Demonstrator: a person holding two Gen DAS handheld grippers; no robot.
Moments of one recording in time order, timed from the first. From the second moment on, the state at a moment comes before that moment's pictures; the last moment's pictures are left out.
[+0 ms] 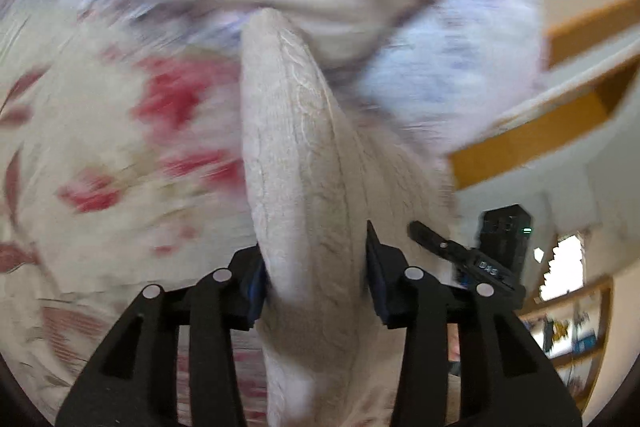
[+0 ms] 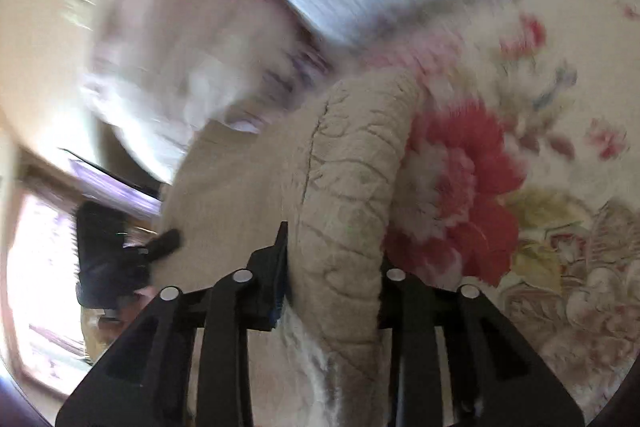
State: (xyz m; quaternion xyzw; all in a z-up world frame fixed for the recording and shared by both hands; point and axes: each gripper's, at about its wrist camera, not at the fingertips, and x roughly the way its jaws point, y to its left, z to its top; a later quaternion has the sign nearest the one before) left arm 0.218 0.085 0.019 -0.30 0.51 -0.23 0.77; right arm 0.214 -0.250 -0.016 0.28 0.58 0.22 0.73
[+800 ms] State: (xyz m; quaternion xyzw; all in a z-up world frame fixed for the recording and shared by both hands) left arm 0.187 0.083 0.036 -0.22 0.44 -0.19 0.85; right arm 0.210 -0.265 0.013 0.21 0.53 0.12 0.81
